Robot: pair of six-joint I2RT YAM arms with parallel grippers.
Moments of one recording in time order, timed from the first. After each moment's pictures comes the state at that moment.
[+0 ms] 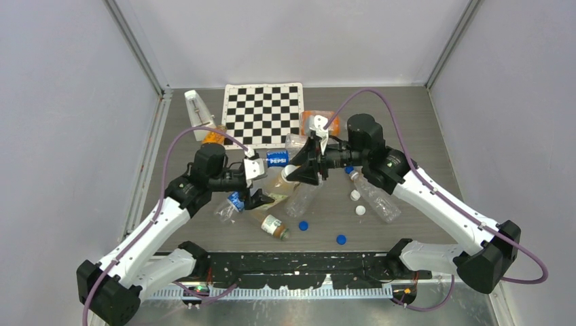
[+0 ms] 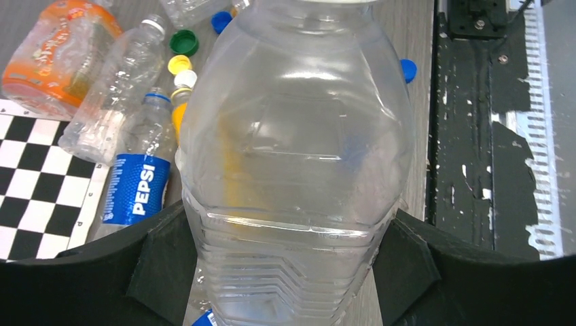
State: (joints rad) left arm -0.53 0.93 0.81 -0.41 0.77 0.52; right arm 0.72 1.18 1.12 -0.23 -0.80 -0.10
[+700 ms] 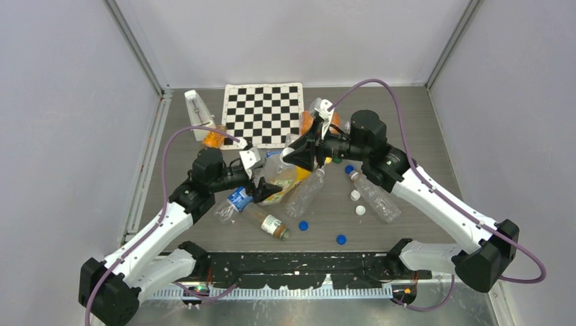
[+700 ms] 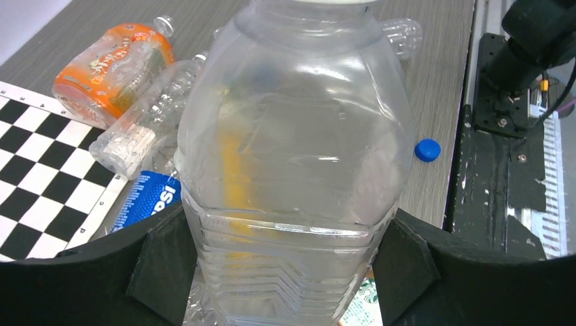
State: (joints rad) left arm -0.54 0.91 0.68 -0.02 0.67 0.20; right arm 0.70 1.18 1.13 -0.09 -0.61 0.09
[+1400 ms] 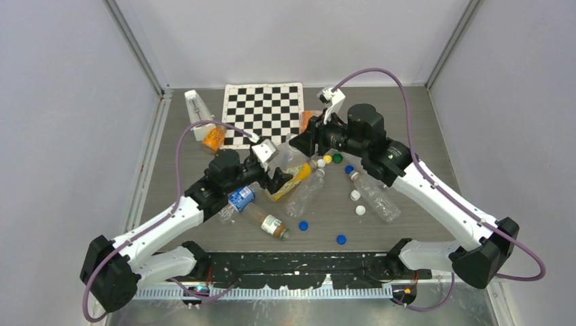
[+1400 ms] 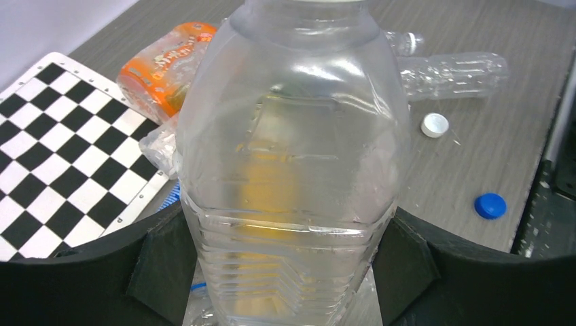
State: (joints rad) left arm -0.68 1.01 0.68 0.14 0.34 0.11; right arm 0.70 1.22 1.23 -0.24 -0.30 0.27
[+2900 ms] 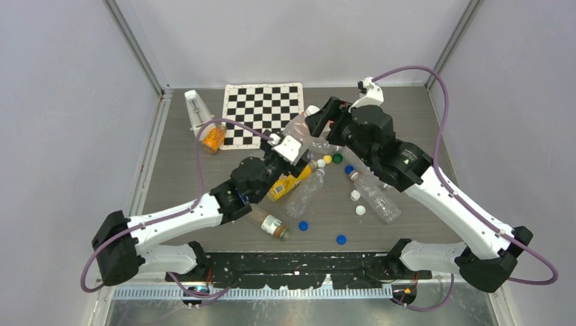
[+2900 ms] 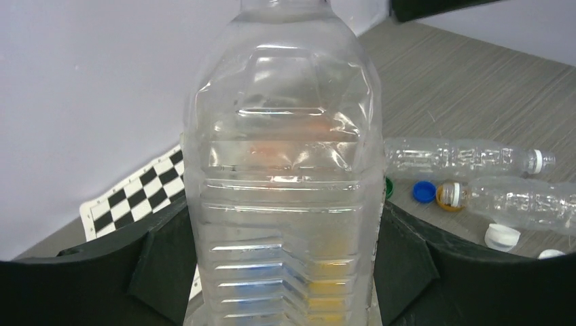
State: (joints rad) left arm -1.04 1.21 0.81 0.47 -0.45 0.29; right arm 0.78 1.18 1.37 -0.47 0.39 0.73
